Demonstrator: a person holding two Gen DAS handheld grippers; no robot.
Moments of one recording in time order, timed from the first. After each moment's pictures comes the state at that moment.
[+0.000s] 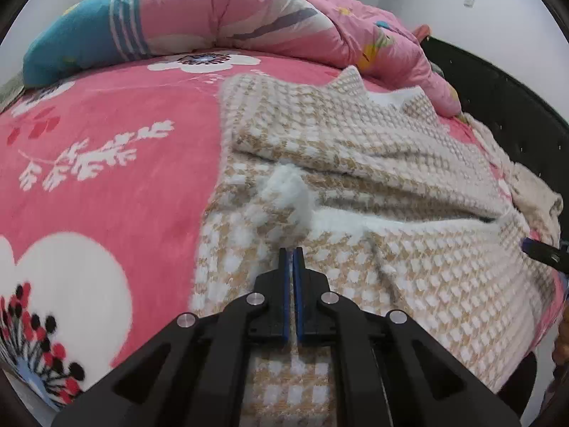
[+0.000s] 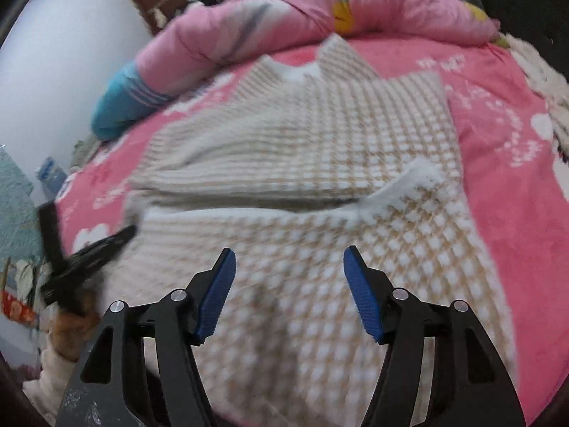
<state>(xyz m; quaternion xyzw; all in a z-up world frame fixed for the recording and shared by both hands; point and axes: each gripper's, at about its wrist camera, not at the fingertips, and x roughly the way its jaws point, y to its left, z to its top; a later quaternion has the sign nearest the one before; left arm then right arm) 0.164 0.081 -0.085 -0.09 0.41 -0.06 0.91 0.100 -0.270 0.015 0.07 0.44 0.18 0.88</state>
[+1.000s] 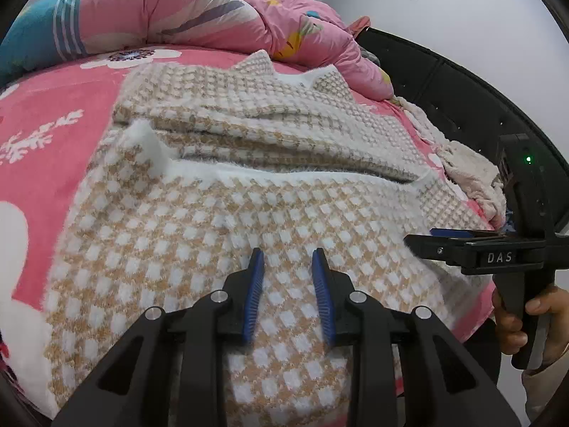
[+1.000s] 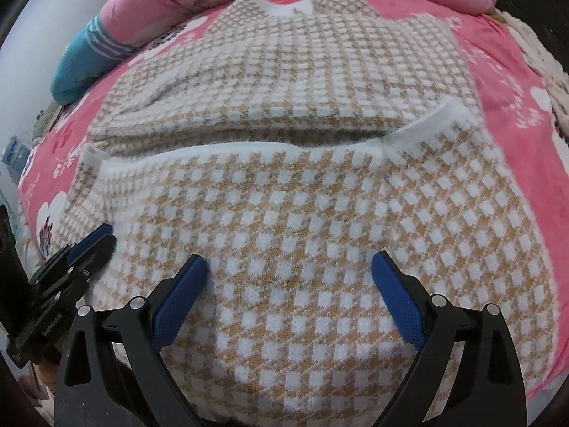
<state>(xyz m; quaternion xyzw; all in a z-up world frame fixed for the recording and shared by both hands) 0.126 0.023 -0.082 -0.11 0.40 -0.19 0.89 0.142 -0.210 -0.037 0.03 0.55 0.10 0.83</state>
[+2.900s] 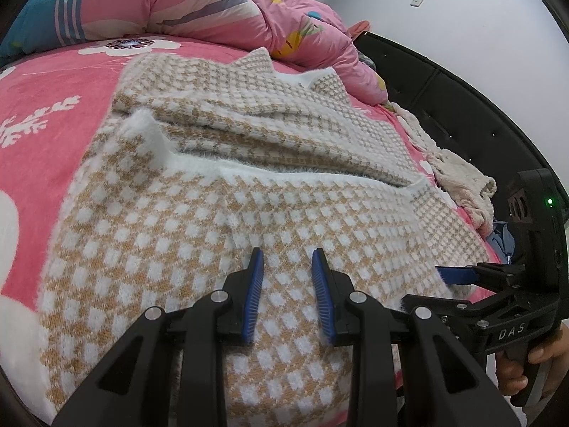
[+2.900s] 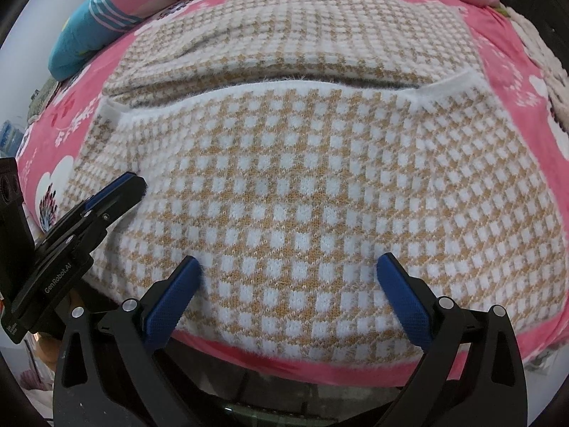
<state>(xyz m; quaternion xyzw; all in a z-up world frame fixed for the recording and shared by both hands) 0.126 0.031 -0.084 -0.14 0.40 -0.21 0.88 0.131 -0.164 -0.042 0.01 0.58 0.10 0.81</state>
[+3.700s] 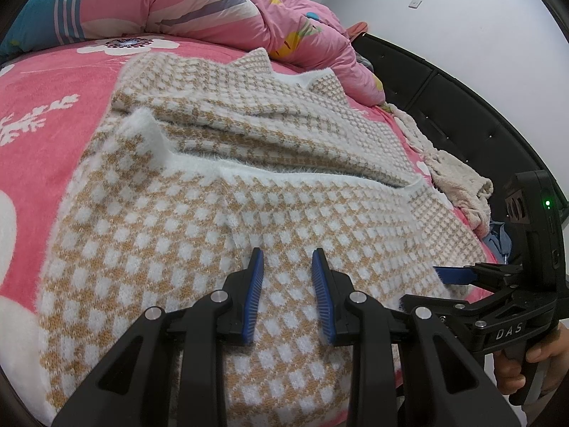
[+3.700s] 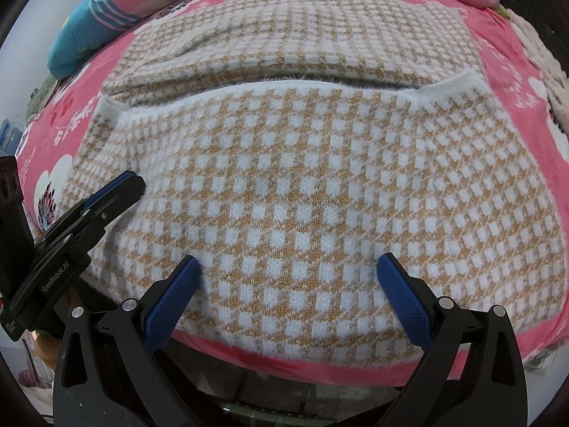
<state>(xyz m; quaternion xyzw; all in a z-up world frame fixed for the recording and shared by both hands) 0.127 0.033 -0.084 -0.14 0.40 -0.21 0.88 0.130 -0.161 -0.044 0.01 0.58 0.09 0.81</state>
